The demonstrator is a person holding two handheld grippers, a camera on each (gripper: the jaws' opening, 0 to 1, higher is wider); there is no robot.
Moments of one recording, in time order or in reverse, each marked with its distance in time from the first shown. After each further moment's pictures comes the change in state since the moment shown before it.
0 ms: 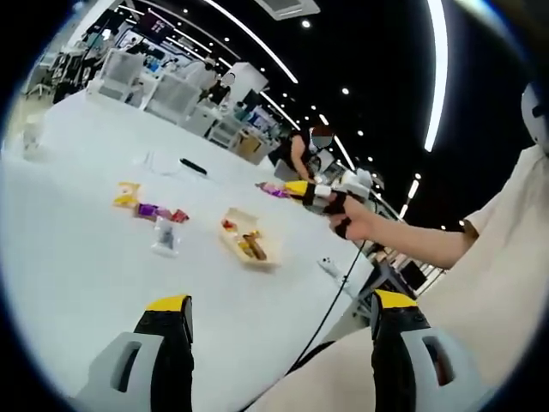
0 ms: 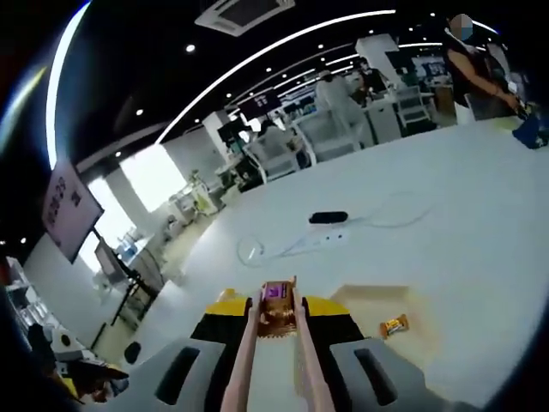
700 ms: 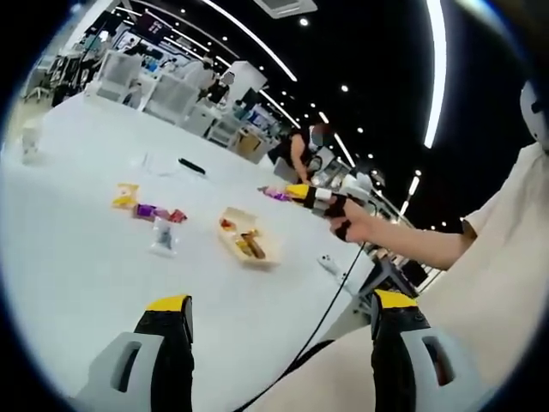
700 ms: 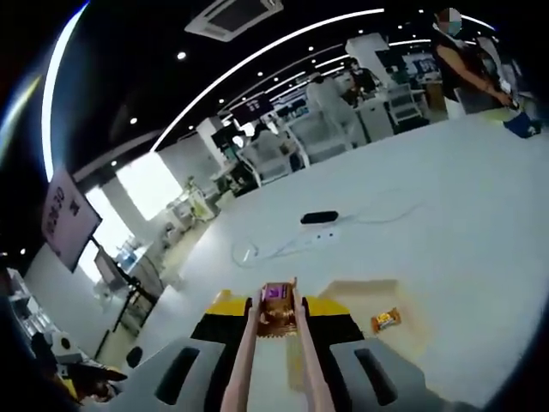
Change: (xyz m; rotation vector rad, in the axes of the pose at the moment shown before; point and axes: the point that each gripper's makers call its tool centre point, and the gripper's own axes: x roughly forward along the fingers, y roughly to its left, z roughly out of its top) left arm -0.001 -0.005 0.000 0.009 0.007 0.011; right arm -0.008 -0.013 -0.002 0.038 -0.016 -0.013
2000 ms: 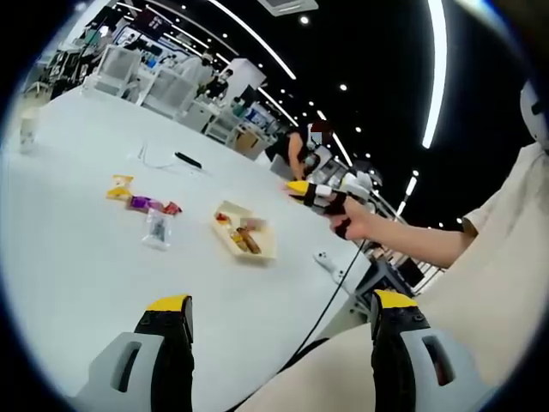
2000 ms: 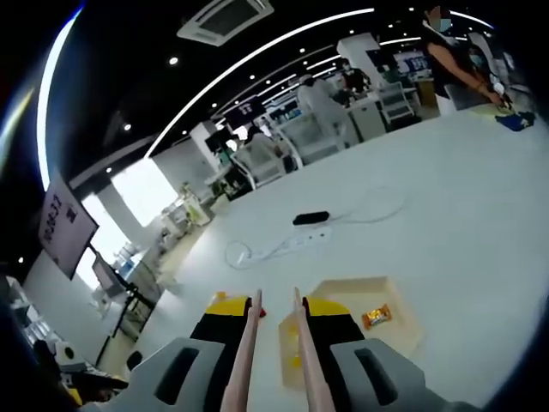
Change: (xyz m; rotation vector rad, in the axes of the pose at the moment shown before) left arm 0.009 -0.005 -0.012 -0.012 0.014 -0.023; right arm -0.008 -0.015 0.000 0.032 -0.014 -0.022
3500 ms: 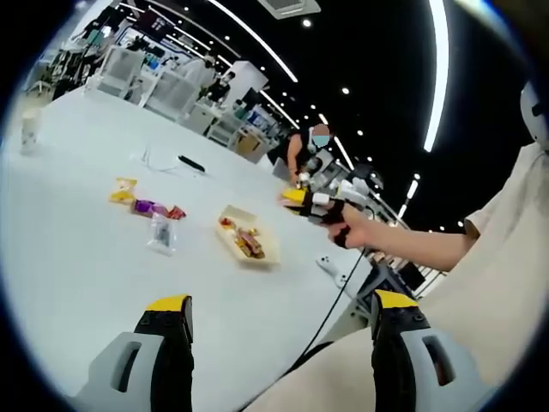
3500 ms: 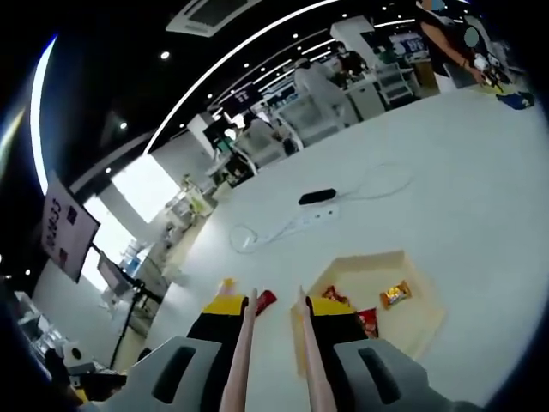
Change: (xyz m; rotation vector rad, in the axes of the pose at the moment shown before) left arm -0.001 0.009 0.009 -0.007 -0.017 0.006; right arm 0.019 0.006 -0.027 0.058 0.084 0.021
